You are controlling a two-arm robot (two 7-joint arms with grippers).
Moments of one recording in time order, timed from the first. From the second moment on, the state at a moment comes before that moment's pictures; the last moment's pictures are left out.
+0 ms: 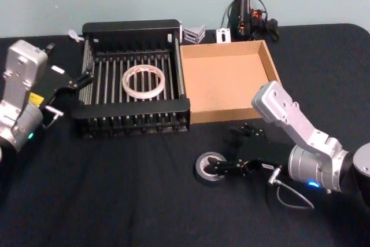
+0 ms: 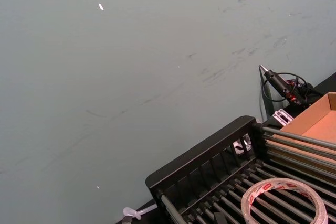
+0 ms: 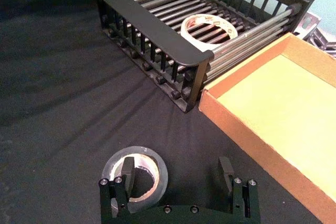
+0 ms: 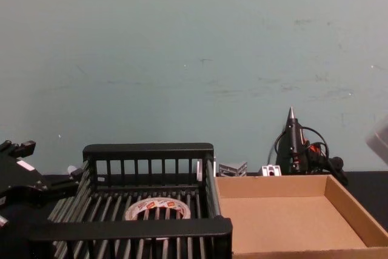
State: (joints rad) left arm -0.20 0.60 0.45 -1.41 -0.25 -0.12 0.03; right arm 0.05 0.58 -0.46 -1.76 0.22 0.39 0.47
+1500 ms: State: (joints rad) left arm -0.20 0.60 0.45 -1.41 -0.25 -0.12 0.03; right arm 0.08 0.56 -0.48 -1.71 0.18 0.41 0.47
